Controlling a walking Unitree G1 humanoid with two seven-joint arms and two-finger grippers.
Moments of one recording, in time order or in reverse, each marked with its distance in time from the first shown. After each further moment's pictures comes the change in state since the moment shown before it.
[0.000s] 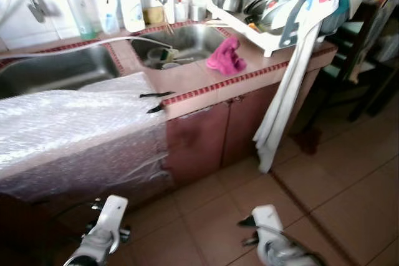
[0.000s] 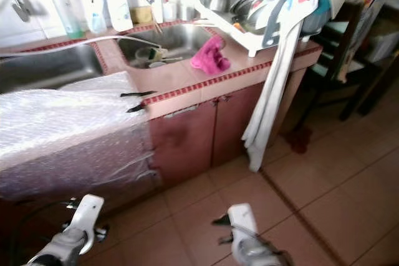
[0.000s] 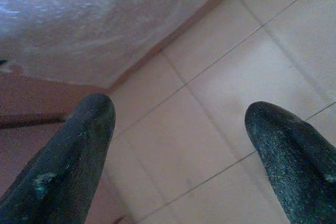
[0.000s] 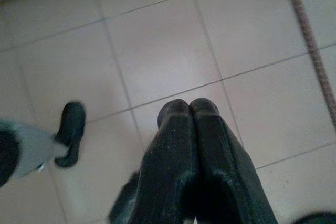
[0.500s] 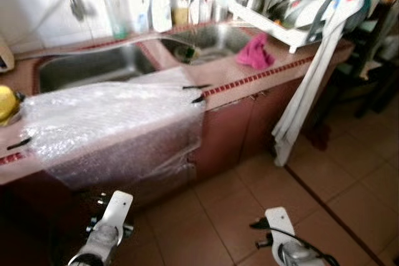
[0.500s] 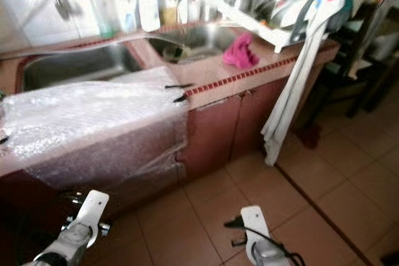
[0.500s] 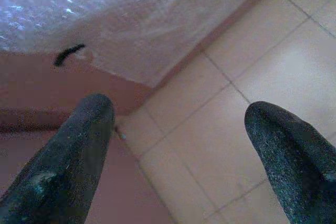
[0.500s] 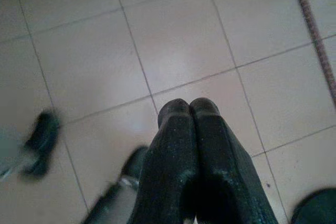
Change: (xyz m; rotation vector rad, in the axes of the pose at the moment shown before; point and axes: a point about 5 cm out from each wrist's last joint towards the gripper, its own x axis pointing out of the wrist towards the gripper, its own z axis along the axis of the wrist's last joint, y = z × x) left arm 0.000 0.000 0.014 0.082 -0.076 0.066; right arm -0.002 -0.013 -0.005 -0.041 0.007 -0.013
